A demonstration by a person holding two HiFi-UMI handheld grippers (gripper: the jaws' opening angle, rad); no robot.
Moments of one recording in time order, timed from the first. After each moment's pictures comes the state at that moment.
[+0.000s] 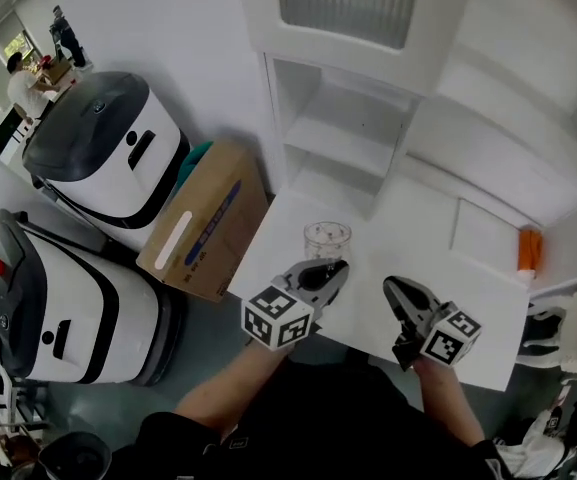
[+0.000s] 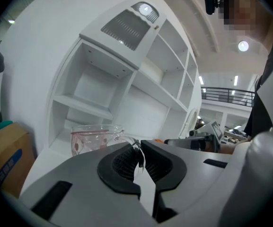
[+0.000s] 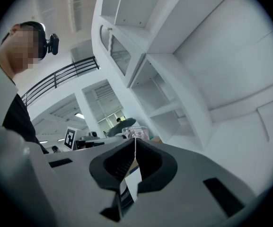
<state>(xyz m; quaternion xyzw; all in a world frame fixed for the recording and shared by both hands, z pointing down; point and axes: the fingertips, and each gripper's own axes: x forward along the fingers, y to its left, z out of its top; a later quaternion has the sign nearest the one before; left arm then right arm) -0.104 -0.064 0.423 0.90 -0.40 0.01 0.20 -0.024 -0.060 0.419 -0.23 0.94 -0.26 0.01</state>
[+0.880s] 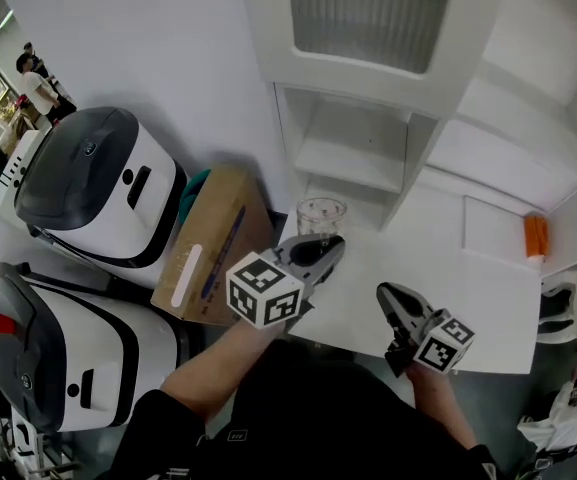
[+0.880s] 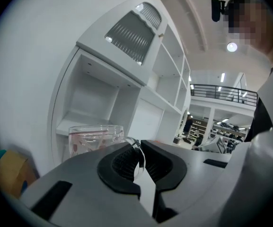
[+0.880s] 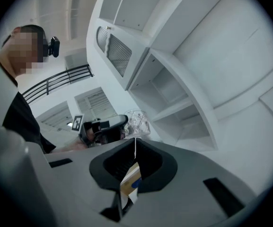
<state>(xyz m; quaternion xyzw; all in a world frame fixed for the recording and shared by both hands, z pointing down) -0.186 -0.125 0.361 0.93 -0.33 0.04 0.17 -0.101 -0.069 0.409 -0.30 0.91 -0.28 0.06</state>
